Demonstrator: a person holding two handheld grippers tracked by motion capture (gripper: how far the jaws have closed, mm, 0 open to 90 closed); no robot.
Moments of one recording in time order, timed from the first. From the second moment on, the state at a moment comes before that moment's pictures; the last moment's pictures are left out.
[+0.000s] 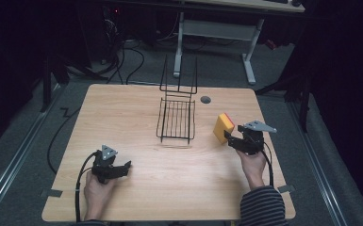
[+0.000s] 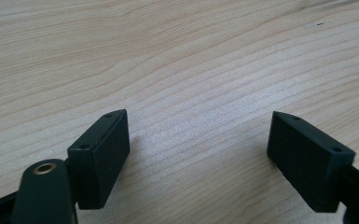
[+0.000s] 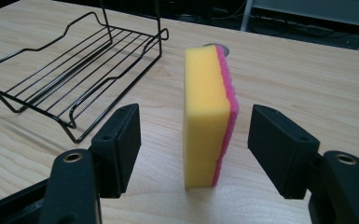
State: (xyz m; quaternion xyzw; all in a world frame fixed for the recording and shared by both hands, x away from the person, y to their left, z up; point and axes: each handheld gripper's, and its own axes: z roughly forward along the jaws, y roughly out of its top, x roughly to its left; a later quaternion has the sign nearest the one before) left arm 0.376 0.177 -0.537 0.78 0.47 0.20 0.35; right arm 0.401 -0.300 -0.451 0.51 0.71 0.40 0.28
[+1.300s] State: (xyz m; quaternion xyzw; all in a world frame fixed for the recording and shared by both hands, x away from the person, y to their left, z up) left arm 0.375 0.177 -0.537 0.78 0.47 0.20 0.35; right arm 0.441 -0.298 -0.493 0.54 0.71 0.38 0.25
